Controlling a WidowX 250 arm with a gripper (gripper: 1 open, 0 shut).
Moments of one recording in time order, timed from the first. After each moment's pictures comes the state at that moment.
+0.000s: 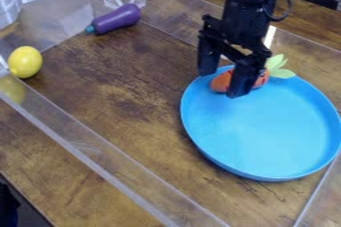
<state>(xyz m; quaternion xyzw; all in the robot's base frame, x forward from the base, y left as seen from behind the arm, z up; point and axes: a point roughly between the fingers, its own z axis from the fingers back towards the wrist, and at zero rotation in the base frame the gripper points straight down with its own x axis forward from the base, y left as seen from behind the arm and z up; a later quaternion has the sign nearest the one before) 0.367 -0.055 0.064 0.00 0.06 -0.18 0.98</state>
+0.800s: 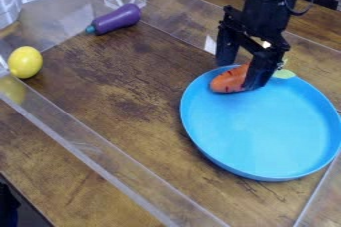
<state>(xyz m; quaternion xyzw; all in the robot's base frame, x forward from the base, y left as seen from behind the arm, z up) 0.390 -0.063 0.070 0.02 0.05 -0.21 0.98</state>
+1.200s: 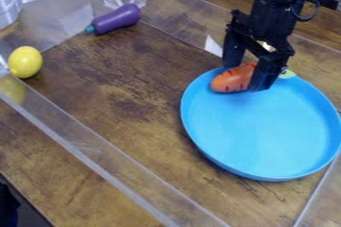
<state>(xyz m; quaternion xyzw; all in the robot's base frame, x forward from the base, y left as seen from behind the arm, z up) 0.398 -0.067 0.066 0.03 0.05 -0.23 0.97</state>
